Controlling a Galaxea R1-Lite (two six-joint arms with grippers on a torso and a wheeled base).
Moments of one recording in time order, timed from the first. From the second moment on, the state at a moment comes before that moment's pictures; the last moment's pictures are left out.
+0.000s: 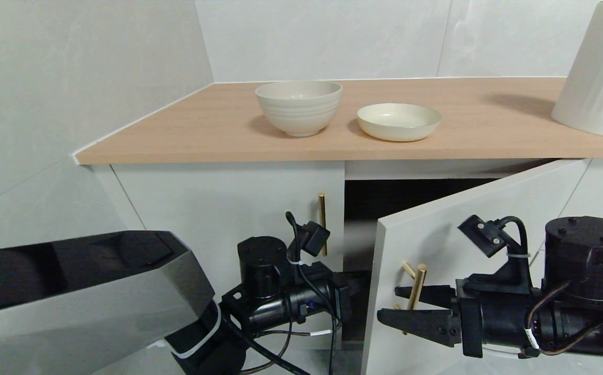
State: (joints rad) left arm -0.69 2.23 -0.73 -1.39 -0.50 -0.40; right arm 0.65 1.61 -0.45 -0.87 0.59 0.45
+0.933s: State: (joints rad) left arm -0.76 2.21 -0.74 -1.39 -0.49 -0.40; right arm 0.63 1.49 -0.28 -0.86 0.36 0.30
